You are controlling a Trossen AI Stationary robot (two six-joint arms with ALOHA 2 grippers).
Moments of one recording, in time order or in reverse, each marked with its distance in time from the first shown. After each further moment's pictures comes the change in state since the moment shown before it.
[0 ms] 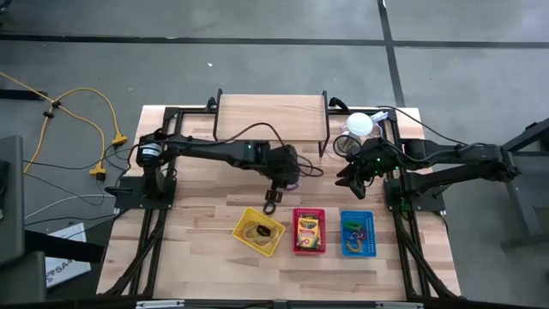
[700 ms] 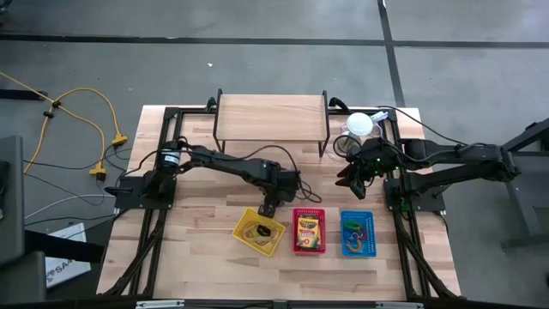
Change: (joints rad) left arm -0.064 0.196 -0.001 -0.130 0.002 -0.004; right arm 0.000 0.000 0.000 -0.007 0.000 0.000
